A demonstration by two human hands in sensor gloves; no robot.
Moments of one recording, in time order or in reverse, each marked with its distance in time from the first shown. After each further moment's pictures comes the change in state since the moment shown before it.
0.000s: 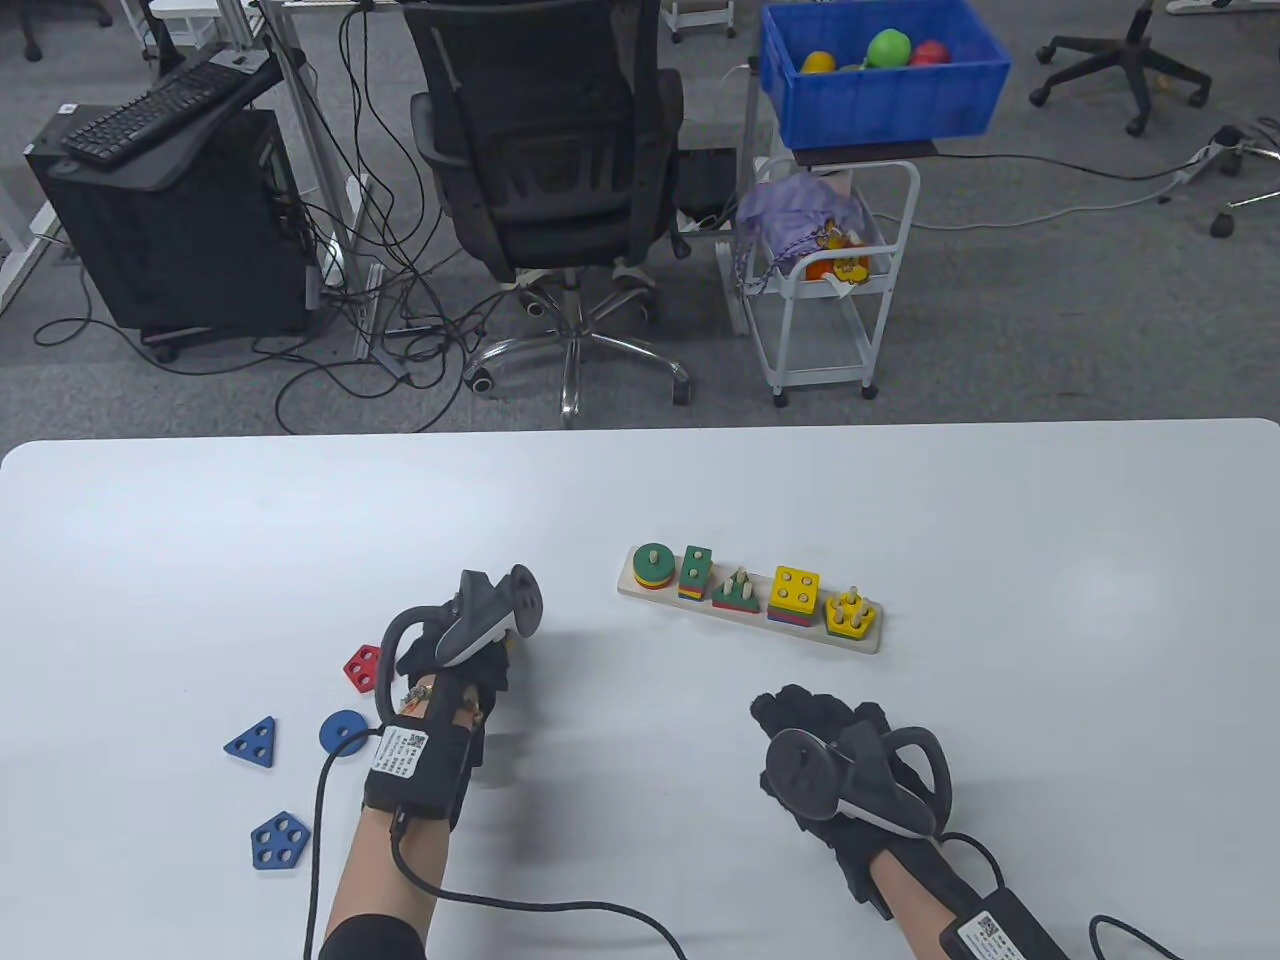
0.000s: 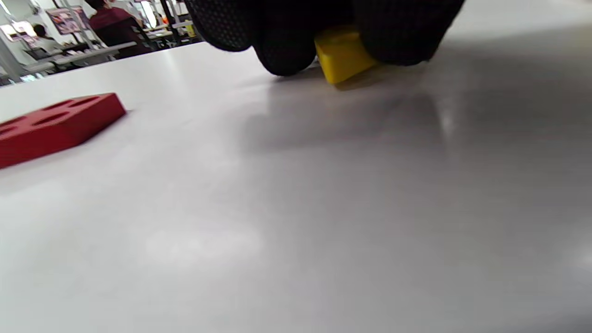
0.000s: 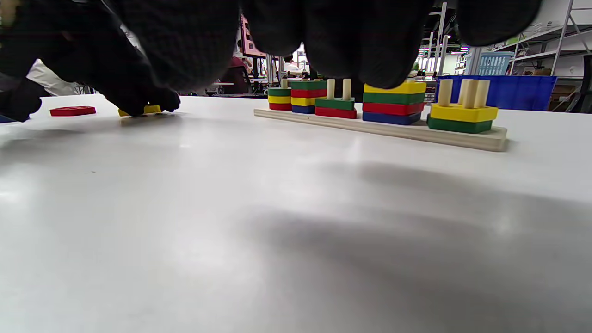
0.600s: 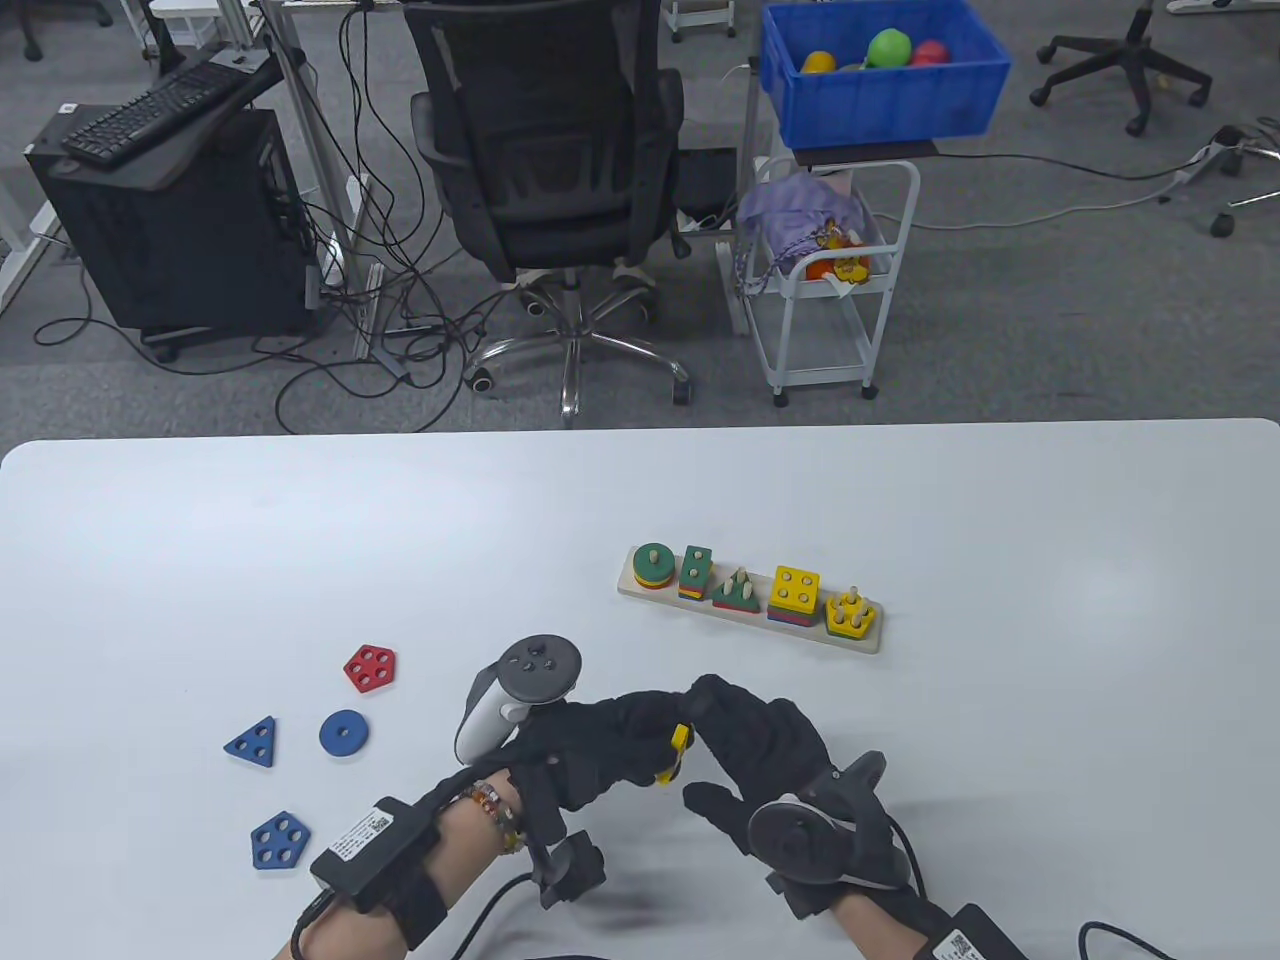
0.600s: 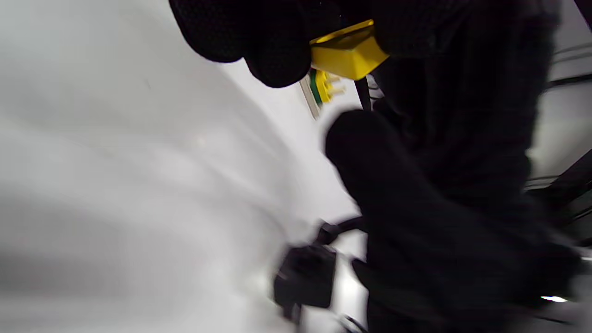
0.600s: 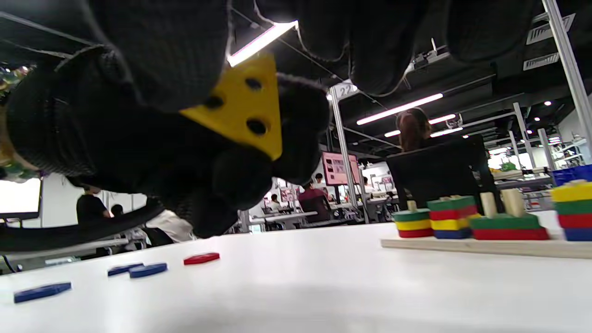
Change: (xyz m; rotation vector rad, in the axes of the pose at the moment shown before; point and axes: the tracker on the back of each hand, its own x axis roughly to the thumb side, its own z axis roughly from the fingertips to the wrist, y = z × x) left_hand 0.079 -0.014 0.112 -0.584 -0.727 1.183; right_hand 0.049 -0.017 0.020 -0.464 -0.276 -0.250
